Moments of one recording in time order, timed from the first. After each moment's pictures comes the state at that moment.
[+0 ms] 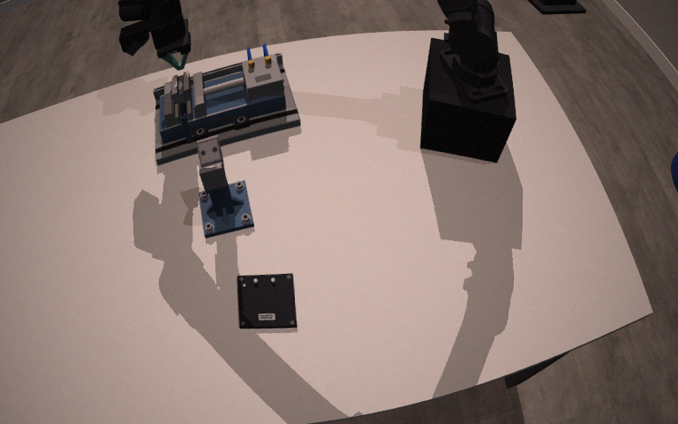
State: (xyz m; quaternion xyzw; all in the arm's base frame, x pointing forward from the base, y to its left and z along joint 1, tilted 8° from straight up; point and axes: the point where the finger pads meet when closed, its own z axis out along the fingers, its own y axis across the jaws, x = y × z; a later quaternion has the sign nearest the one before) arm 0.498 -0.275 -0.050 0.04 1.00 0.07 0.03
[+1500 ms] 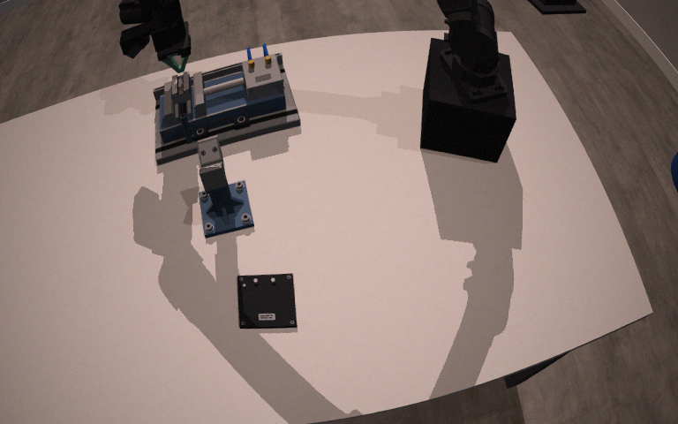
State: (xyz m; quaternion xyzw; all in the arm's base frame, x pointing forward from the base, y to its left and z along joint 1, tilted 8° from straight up) arm 0.500 -0.275 -0.058 0.04 1.00 0.06 0.03
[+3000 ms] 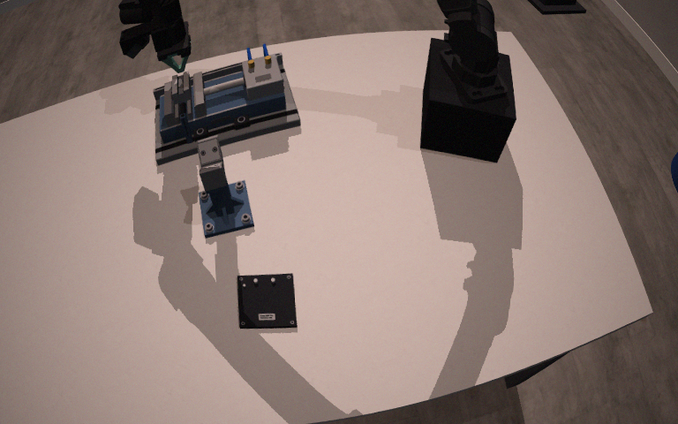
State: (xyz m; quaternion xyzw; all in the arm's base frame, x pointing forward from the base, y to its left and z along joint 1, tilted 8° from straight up) arm 0.500 -0.275 -0.058 0.04 1.00 0.06 0.03
